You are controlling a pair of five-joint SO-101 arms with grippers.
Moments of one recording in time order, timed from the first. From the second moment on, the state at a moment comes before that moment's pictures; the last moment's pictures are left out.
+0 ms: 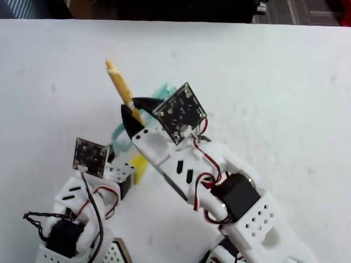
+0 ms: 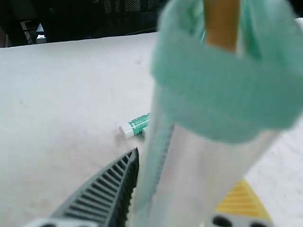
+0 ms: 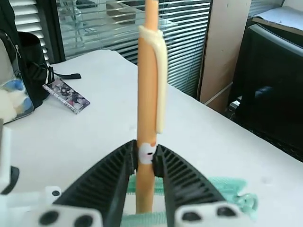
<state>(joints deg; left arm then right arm) 14.8 -104.8 80.1 59.1 6.6 -45.4 -50.9 29.9 43.7 6.6</state>
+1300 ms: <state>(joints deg) 14.5 -104.0 80.1 57.8 2.0 -22.2 -49.2 29.9 47.3 16.0</state>
